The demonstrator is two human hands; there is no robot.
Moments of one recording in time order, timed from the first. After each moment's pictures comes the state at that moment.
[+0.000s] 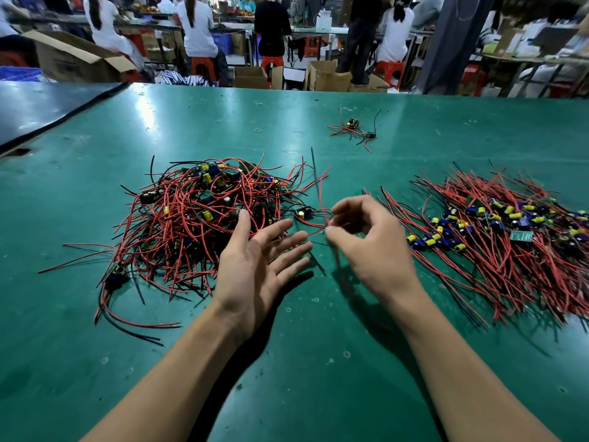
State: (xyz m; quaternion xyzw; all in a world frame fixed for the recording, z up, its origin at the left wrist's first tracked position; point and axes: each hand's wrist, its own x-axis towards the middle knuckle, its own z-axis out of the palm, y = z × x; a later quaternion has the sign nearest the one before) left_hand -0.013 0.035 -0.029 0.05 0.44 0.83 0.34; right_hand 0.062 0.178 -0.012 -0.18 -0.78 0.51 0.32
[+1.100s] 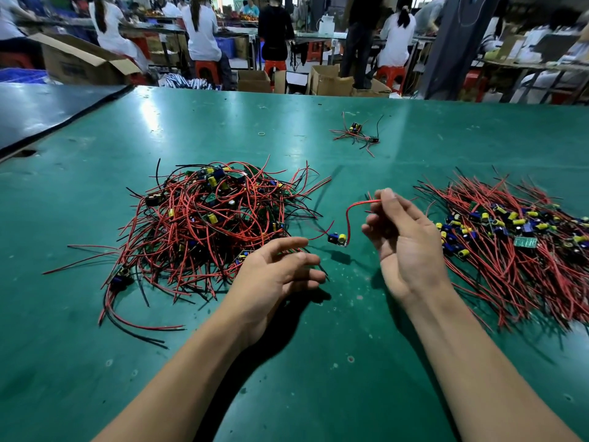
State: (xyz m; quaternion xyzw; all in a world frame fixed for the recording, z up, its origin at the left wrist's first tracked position) left_hand -0.001 0.037 -0.028 0.09 0.54 0.78 0.32; right_hand 0.059 0.203 -0.011 -0.18 -0.44 0.80 0.36
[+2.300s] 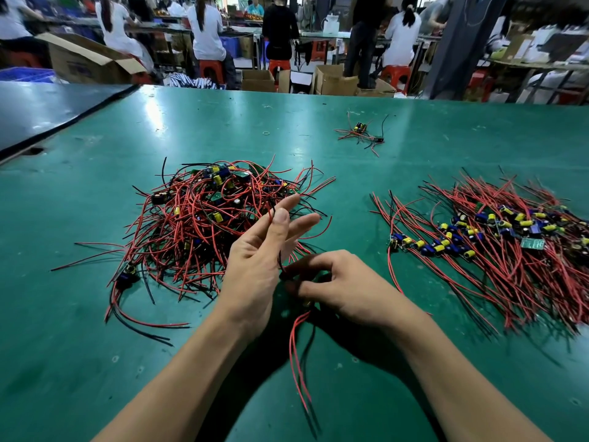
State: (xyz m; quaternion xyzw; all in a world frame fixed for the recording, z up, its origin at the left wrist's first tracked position) left_hand -0.003 0.036 -0.016 0.17 0.45 0.85 0.20; right_hand 0.058 0.162 -0.032 -0.07 -0.85 0.52 0.00
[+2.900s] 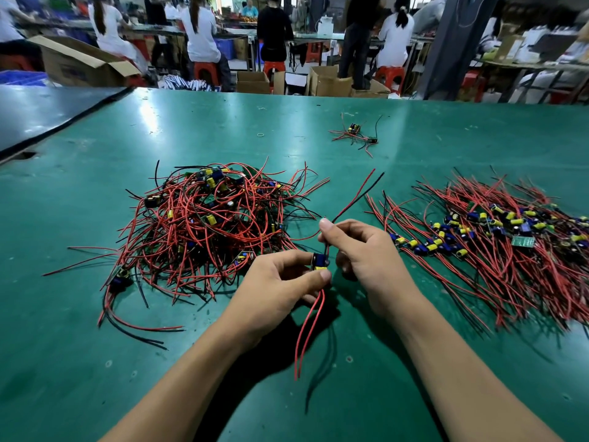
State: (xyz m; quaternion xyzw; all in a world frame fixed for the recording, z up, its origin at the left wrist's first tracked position) left_hand 0.003 0.033 -0.035 0.26 0.64 0.67 0.27; right_hand 0.058 0.176 -0.020 -0.18 -0.68 0.67 0.21
